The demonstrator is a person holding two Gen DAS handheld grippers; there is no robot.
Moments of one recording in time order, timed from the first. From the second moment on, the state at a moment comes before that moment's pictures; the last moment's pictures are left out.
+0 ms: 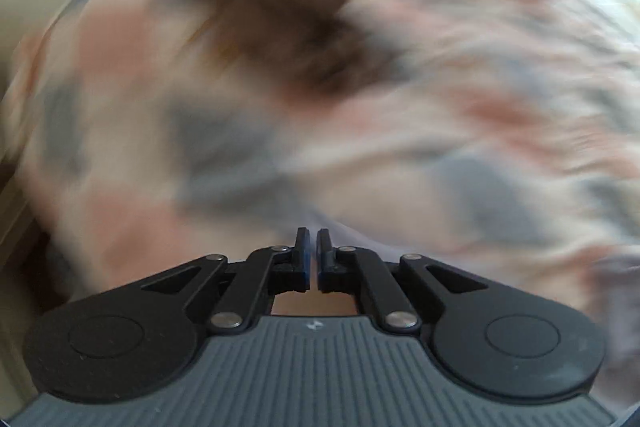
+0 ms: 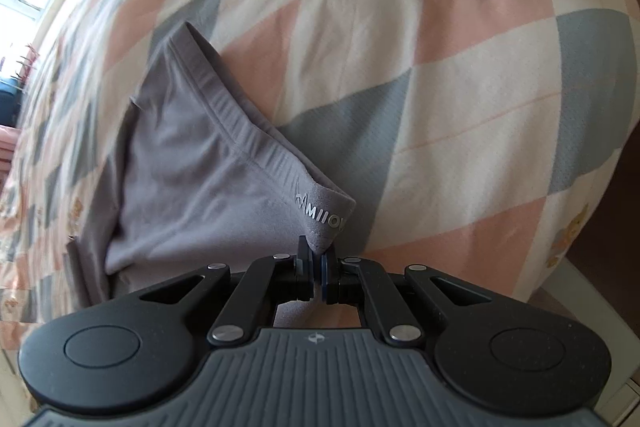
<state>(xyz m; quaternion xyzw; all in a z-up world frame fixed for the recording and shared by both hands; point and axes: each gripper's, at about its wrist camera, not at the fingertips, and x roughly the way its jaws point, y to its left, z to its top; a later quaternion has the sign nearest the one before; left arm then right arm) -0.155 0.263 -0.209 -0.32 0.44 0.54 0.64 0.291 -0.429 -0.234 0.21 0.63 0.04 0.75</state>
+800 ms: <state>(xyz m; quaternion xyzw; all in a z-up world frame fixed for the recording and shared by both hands) -0.196 0.283 -0.228 -0.45 0.30 0.53 0.65 0.255 -0.440 -0.278 0.31 0.61 -0.06 0.73</state>
